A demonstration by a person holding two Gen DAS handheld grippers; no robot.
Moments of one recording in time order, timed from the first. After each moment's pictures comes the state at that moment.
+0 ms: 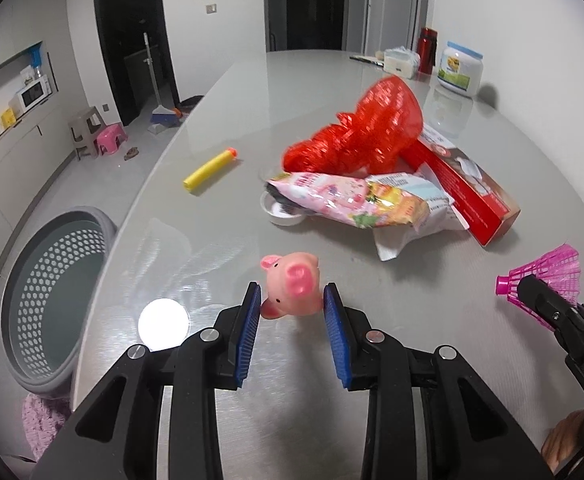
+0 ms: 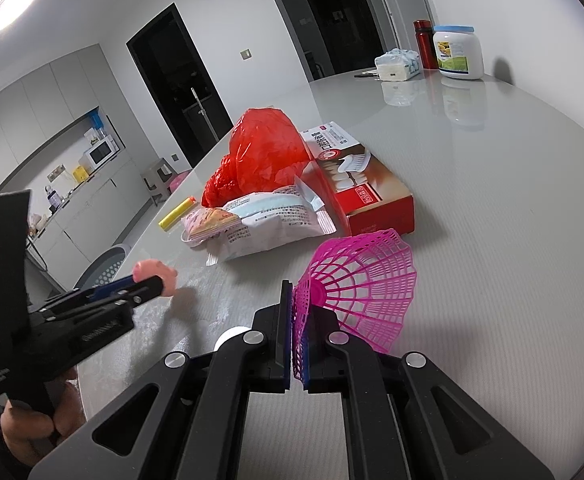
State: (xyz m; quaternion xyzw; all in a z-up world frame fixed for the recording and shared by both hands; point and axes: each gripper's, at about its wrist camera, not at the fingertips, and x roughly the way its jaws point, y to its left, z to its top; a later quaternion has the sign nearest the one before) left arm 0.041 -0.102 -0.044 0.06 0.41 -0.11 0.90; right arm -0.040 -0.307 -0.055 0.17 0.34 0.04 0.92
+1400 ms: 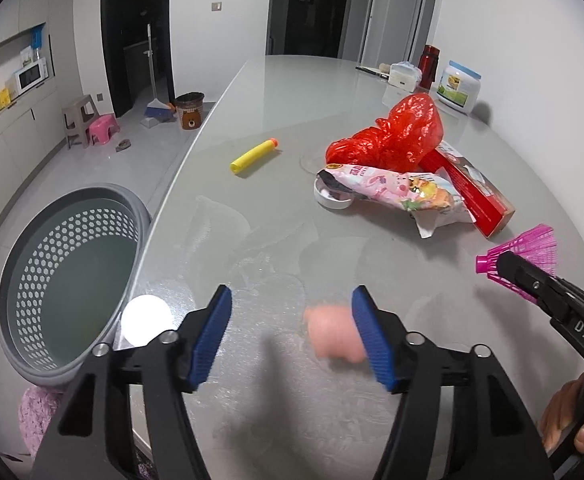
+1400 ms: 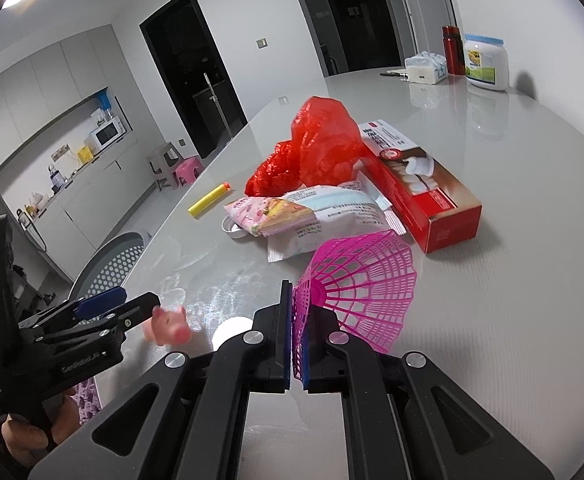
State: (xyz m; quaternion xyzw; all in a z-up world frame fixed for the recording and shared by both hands) left arm 0.032 -0.043 -0.047 0.02 0.41 -0.14 0.90; right arm -0.024 -0.257 -0.045 0.15 0.35 0.06 0.92
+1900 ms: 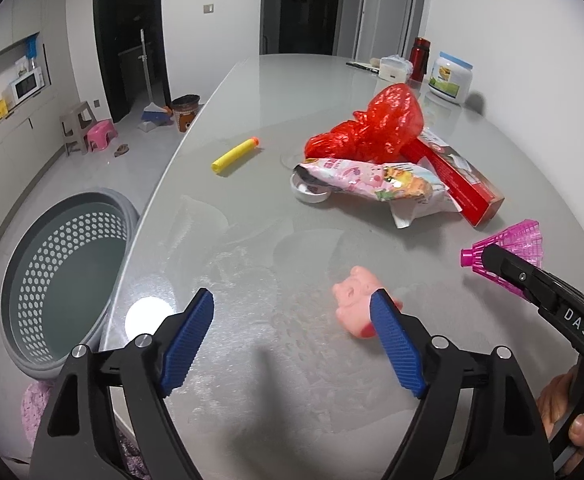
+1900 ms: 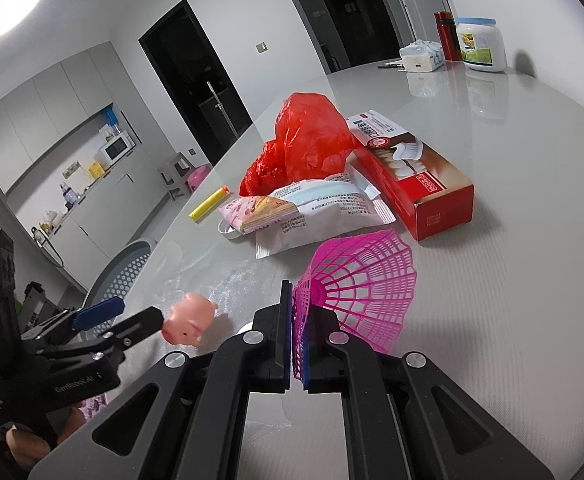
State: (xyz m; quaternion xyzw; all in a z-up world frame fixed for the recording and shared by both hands) left arm 0.019 -0.064 -0.044 0.04 0.41 -0.15 0.90; right arm -0.029 -0.277 -0.054 0.18 0.34 0.08 0.92
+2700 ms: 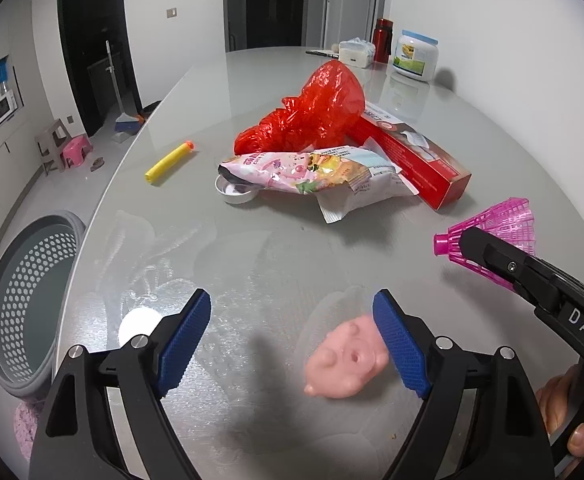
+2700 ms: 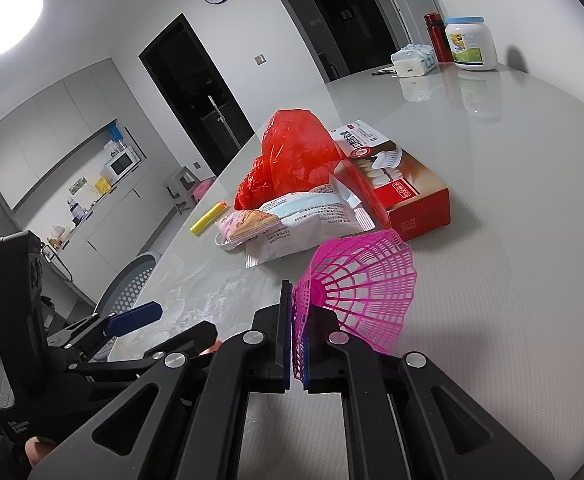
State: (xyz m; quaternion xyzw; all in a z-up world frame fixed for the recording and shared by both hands) left arm 0.019 -0.118 -0.053 0.07 0.42 -0.19 0.89; right arm -0.040 -0.299 -0.053 0.21 0.33 0.09 0.92
